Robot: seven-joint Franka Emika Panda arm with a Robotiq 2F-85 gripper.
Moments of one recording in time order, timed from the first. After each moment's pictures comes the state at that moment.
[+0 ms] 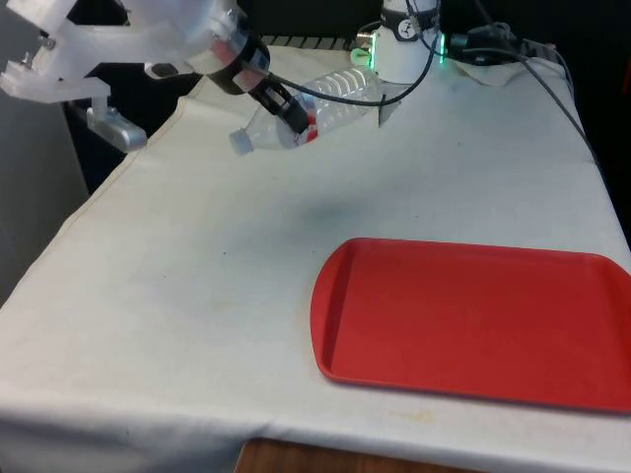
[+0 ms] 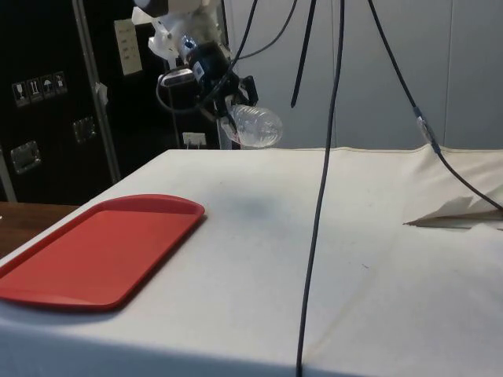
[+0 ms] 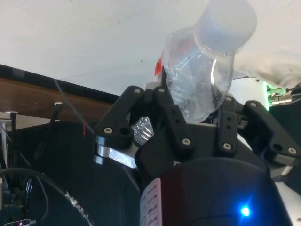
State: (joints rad) arm 0.17 0.95 -0.81 -1.17 0.64 1.20 0.22
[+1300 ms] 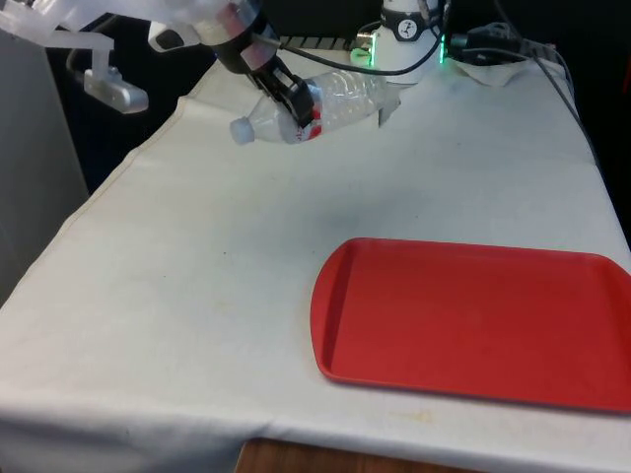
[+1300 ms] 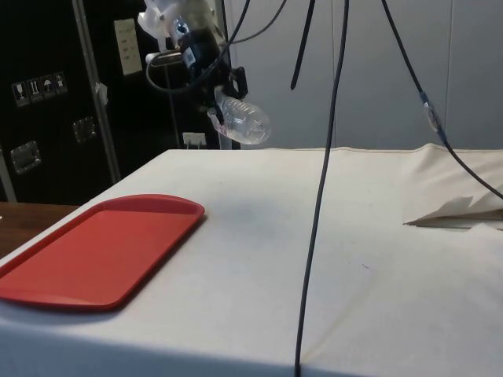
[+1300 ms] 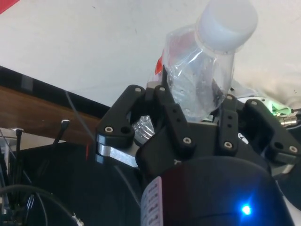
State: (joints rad) arm 0.23 0.86 -0.81 -1.25 0.62 1.32 0.22
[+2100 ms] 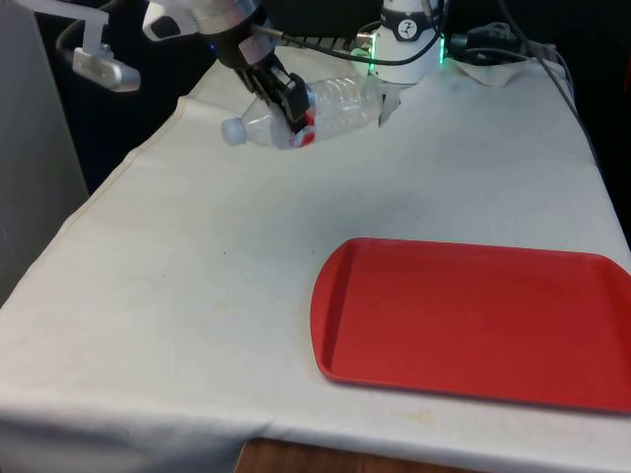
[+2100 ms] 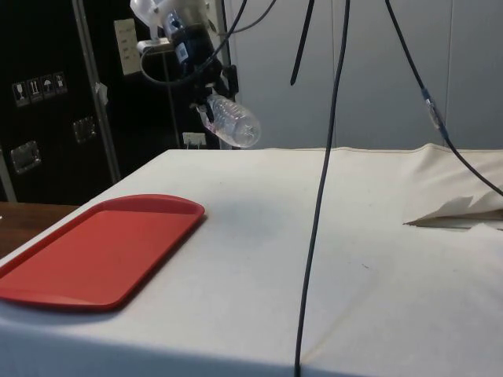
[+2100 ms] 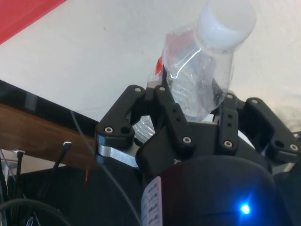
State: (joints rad) arm 0.25 0.84 -0.81 -1.26 0.62 1.42 0.20
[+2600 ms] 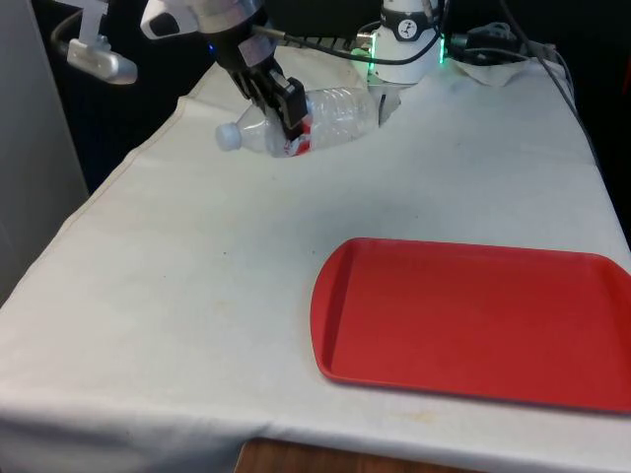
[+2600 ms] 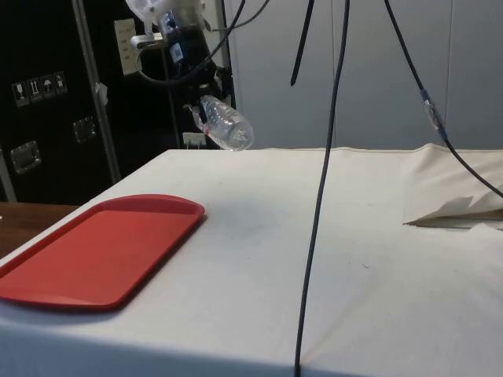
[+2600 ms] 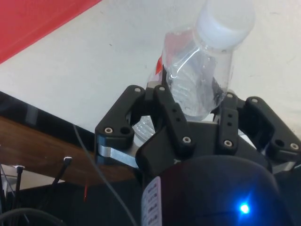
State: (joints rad) arm 0.27 0.84 -0.81 -1.26 0.62 1.49 0.19
